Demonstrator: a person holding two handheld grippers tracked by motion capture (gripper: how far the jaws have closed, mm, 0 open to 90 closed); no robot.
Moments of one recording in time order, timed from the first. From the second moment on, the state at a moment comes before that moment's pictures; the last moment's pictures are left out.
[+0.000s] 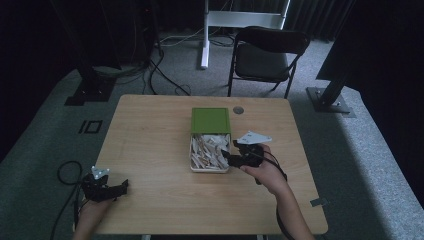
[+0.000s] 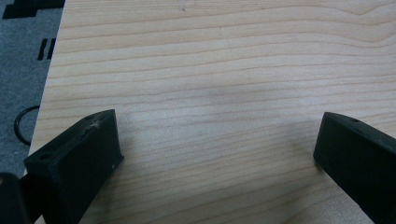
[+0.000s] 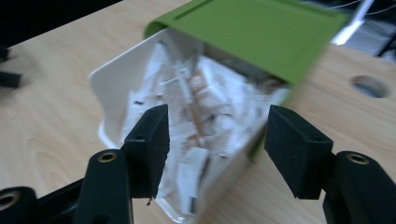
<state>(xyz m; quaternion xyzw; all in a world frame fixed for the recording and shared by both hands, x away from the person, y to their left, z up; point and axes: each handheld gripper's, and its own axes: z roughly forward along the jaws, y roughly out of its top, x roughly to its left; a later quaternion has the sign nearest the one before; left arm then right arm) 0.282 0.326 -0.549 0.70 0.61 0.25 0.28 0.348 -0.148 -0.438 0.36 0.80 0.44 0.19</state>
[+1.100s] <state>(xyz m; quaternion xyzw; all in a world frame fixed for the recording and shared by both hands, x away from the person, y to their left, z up) 0.282 0.326 -0.549 0.70 0.61 0.25 0.28 0.388 -0.092 -0.461 0.29 0.87 0.35 0.17</state>
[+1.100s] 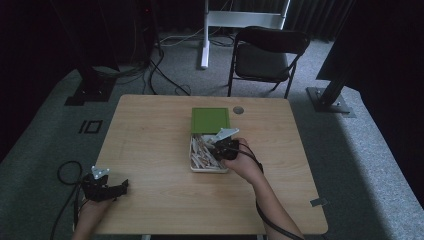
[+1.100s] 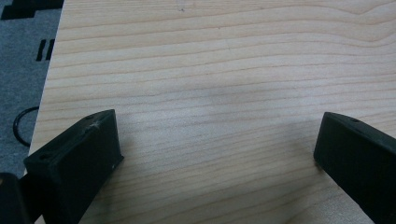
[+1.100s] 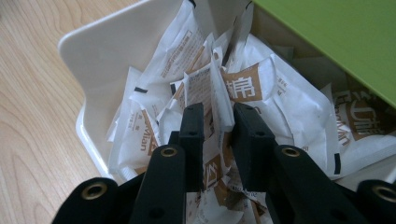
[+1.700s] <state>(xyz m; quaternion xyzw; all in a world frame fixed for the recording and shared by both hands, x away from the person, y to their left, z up) 0.282 0.326 -0.549 0.70 0.61 0.25 0.28 0.391 -0.096 -0.456 0.30 0.88 0.33 0.16</state>
